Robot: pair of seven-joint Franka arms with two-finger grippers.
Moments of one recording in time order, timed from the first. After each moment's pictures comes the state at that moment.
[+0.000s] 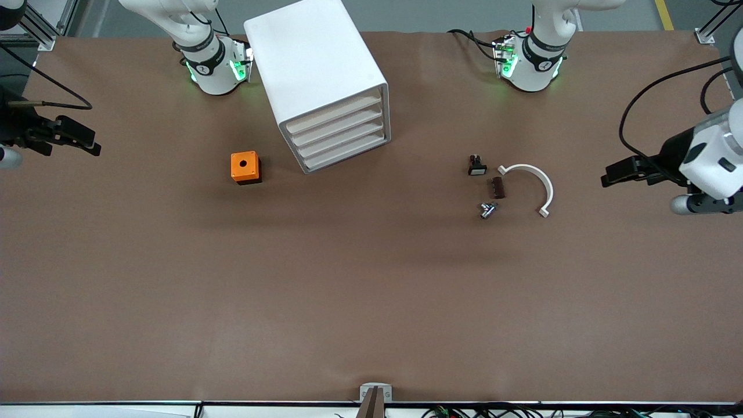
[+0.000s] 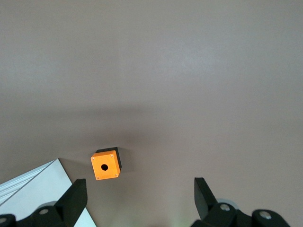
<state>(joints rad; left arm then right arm) -0.11 0.16 0.09 -1.48 -0.14 1.54 -0.09 -0.02 -0.05 -0.02 -1.65 0.03 1.55 -0.01</state>
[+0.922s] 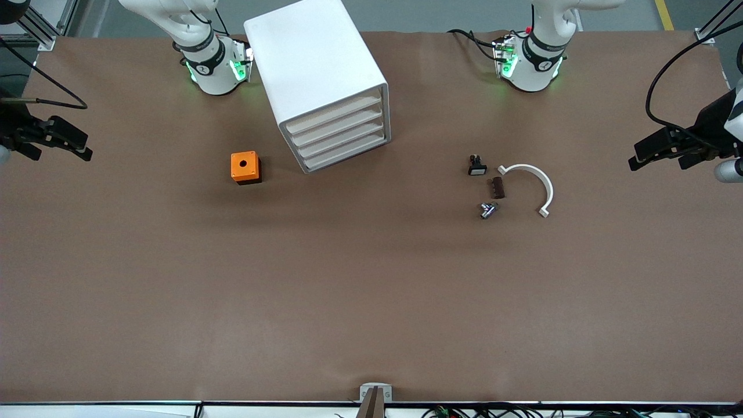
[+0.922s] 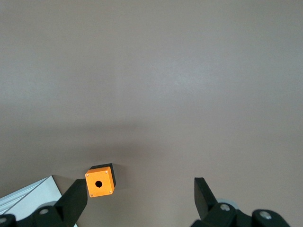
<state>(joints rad) -0.12 0.07 0.08 -1.46 -0.10 1.54 -0.09 -0.02 -0.07 -0.02 -1.66 0.00 1.62 -0.01</state>
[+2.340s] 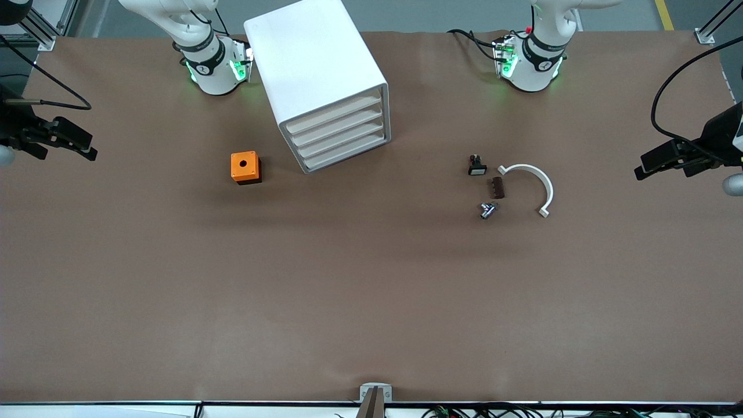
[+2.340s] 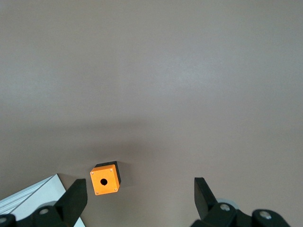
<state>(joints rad) -0.03 0.11 0.01 -1.45 -0.10 1.55 -0.10 -0.02 -0.07 -0.02 -1.67 0.01 1.62 0.01</state>
